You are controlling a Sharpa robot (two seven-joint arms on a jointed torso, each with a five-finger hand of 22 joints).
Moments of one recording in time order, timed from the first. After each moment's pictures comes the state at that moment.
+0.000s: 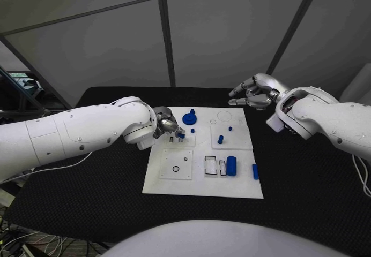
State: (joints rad) left arm 1.22 -0.75 -0.09 1.48 -0.87 -0.09 -0.55; left_hand 1.06 -0.09 0.67 0.09 0.13 0.86 0.06 0.64 0.71 1.29 -0.02 1.23 1.11 1.47 -0.07 1.49 1.31 0.07 1.47 0.02 1.38 1.27; right arm 1.27 -0.76 -0.07 1.36 -0.96 -0.29 0.06; right_hand 1.30 -0.05 0.12 0.02 0.25 0.93 0.14 0.15 0.08 1.47 0.06 1.32 1.31 1.47 -0.02 1.45 1.31 0.08 1.37 0.08 1.31 1.03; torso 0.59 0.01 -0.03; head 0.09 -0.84
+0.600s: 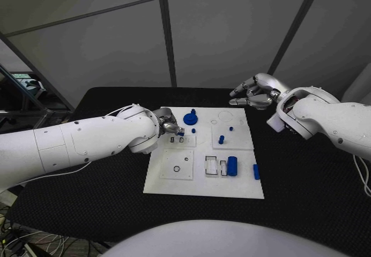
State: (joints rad) left arm 1.17 -0.73 -0.09 1.49 -1.03 -0.24 -0.56; left_hand 1.04 -0.11 0.72 0.07 0.14 0.87 0.05 0.65 0.72 1.30 -0.02 1.24 1.12 1.46 -0.08 1.49 1.31 0.07 1.47 0.03 1.38 1.27; right arm 1.27 -0.76 -0.07 1.36 -0.96 -0.29 0.06; right_hand 1.30 -0.05 0.12 0.02 0.25 0.93 0.14 0.15 0.08 1.47 0.06 1.32 1.31 1.47 -0.02 1.45 1.31 0.08 1.37 0.08 1.31 1.03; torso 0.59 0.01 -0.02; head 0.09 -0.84
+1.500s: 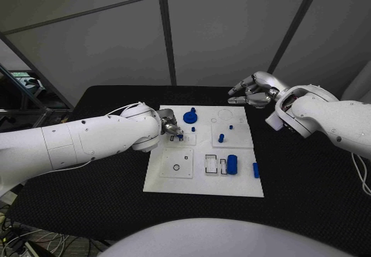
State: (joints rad) left arm 1.17 -0.69 -0.09 1.44 -1.12 -0.14 -0.60; left_hand 1.02 -0.12 0.74 0.05 0.18 0.87 0.05 0.66 0.72 1.31 -0.03 1.24 1.13 1.47 -0.08 1.49 1.31 0.07 1.47 0.03 1.38 1.27; right arm 1.27 -0.76 -0.07 1.37 -0.96 -0.29 0.06; right_hand 1.30 -0.05 0.11 0.02 0.25 0.93 0.14 0.15 0.08 1.47 0.06 1.32 1.31 1.47 -0.02 1.45 1.31 0.09 1.37 0.08 1.30 1.03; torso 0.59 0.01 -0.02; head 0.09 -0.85
